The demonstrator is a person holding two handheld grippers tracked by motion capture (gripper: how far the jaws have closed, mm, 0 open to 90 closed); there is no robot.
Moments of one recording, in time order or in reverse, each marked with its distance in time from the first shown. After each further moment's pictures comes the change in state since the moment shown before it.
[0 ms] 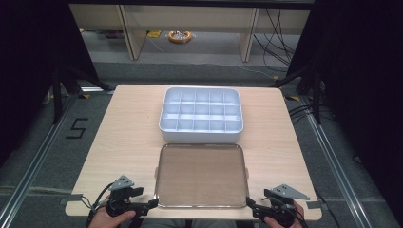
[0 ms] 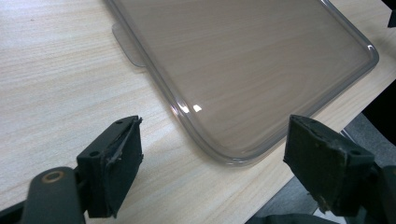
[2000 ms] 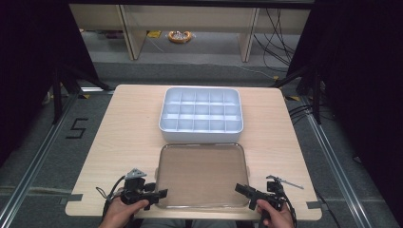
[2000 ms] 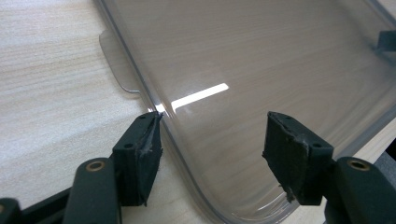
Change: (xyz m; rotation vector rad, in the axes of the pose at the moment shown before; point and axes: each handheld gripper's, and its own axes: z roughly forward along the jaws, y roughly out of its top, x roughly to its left) left arm -0.001 0.017 0.038 0.021 0.016 -0.094; right arm -0.007 0.009 0.042 0.008 0.276 0.510
